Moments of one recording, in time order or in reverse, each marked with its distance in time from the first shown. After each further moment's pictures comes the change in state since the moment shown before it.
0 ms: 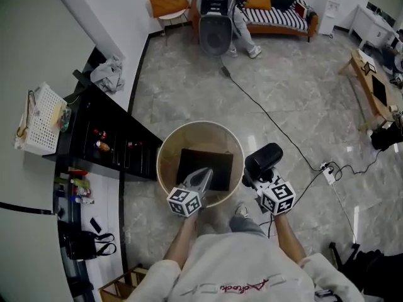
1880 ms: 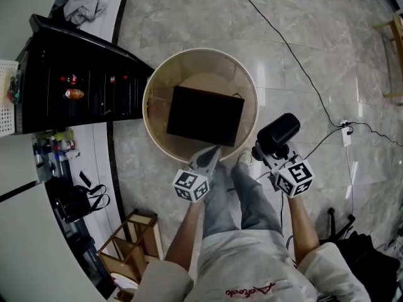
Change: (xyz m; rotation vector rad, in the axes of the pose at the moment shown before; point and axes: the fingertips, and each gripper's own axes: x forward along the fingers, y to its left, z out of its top) left arm 0.041 0.085 -0.173 -0.167 0.194 0.111; right arm 0.091 -0.063 -0.159 0.125 0.241 0.096
